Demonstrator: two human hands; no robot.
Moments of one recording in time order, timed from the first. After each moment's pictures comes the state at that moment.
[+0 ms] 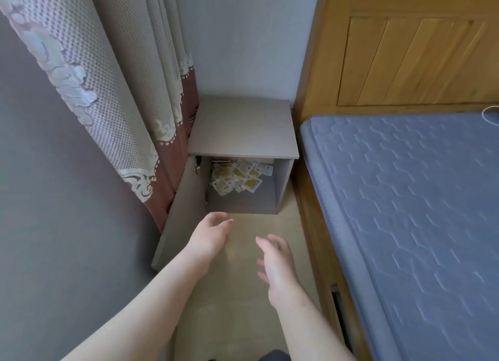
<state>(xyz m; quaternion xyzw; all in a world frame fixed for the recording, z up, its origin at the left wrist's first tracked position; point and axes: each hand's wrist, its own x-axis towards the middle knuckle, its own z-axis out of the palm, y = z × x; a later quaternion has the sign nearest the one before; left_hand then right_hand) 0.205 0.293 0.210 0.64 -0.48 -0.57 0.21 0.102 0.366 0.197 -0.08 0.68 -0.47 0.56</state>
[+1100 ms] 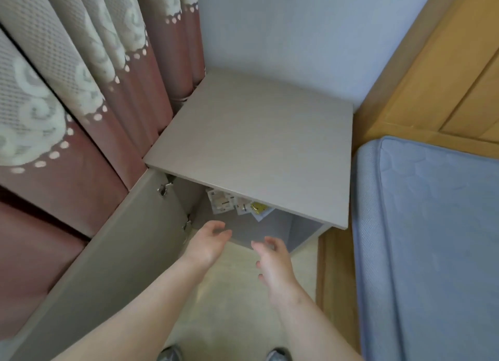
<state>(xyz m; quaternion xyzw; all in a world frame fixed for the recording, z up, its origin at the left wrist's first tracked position) 0.060 -0.011 -0.036 0.72 -0.39 -0.54 0.19 -0.066 0.025 -0.029 -0.18 0.71 -0.31 0.61</state>
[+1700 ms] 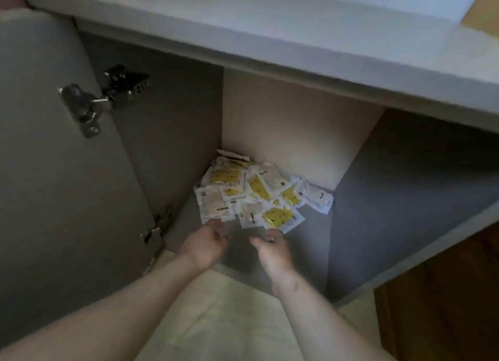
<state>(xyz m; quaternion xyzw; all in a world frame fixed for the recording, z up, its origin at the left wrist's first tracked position) 0.071 -0.121 -0.368 0.70 -0.56 -0.41 0.13 -0.067 -0.107 -0.374 -0.35 0.72 -0.32 0.51</state>
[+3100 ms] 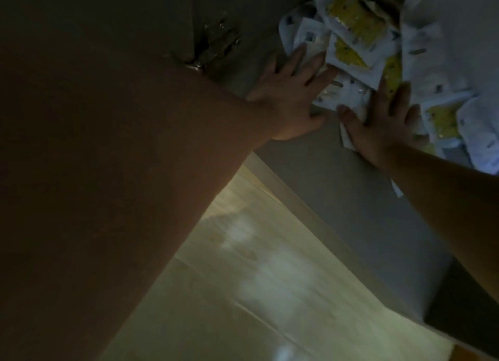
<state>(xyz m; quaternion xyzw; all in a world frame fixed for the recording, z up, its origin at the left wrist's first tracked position) 0.099 -0.252 -0.538 0.63 -0.77 -0.12 0.04 -0.075 -0.277 -0.521 -0.68 0.72 0.07 0.12</state>
